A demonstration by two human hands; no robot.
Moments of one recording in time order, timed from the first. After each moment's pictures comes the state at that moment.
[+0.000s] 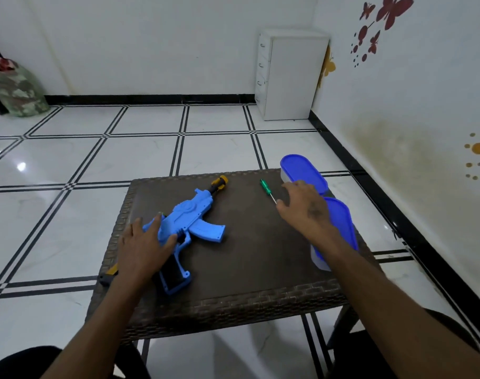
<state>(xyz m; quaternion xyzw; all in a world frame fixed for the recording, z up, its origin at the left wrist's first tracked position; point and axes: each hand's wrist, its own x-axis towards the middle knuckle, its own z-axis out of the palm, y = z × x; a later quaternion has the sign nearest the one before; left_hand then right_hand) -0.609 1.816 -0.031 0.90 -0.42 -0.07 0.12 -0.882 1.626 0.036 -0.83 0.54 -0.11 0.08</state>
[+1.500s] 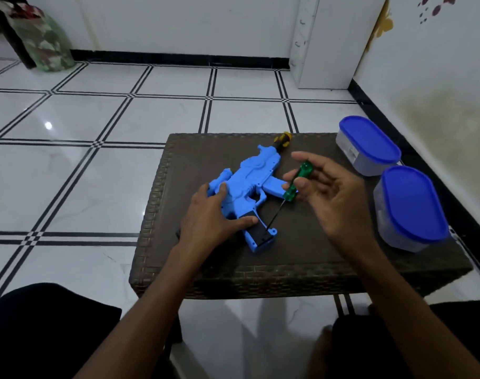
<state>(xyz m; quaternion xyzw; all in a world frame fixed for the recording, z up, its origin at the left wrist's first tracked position) -0.634 1.822 -0.048 0.83 -0.47 -0.19 0.24 -0.832 1.748 0.028 -0.72 0.25 -0.44 0.48</state>
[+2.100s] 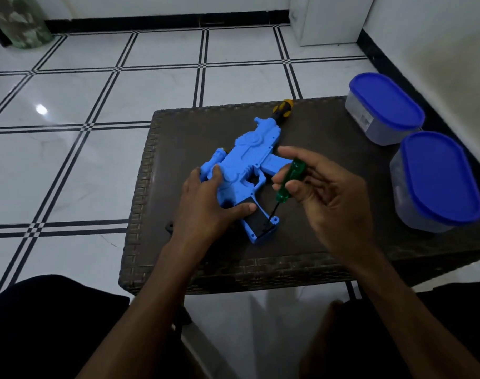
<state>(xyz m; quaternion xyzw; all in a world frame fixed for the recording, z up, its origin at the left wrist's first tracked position) -0.637 1.817 -0.043 0.83 -0.47 -0.19 0.24 -0.829 1.753 0.000 -0.73 0.24 -0.42 0.49</state>
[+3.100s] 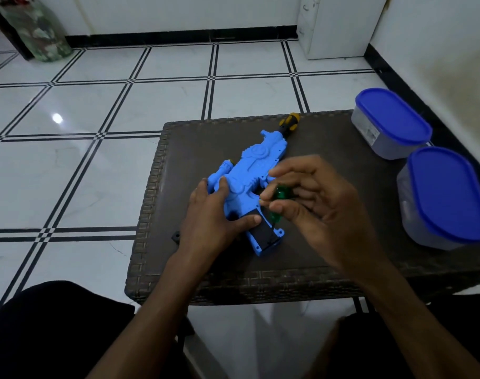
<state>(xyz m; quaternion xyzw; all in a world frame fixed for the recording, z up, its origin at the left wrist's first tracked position) -0.638 1.819 -0.043 0.83 -0.48 -0.19 0.23 -0.822 1.757 0.020 -0.77 0.15 -0.37 0.50</state>
